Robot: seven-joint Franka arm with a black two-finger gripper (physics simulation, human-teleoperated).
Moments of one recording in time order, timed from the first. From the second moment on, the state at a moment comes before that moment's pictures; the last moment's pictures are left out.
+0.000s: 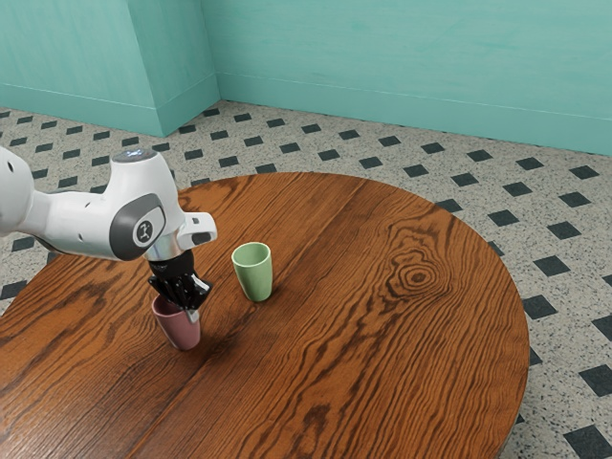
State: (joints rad) arm -0.22 0.08 0.29 -2.30 -0.10 2.37 0.08
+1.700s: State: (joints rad) arm -0.25 0.36 0.23 -1.54 0.01 1.88 0.03
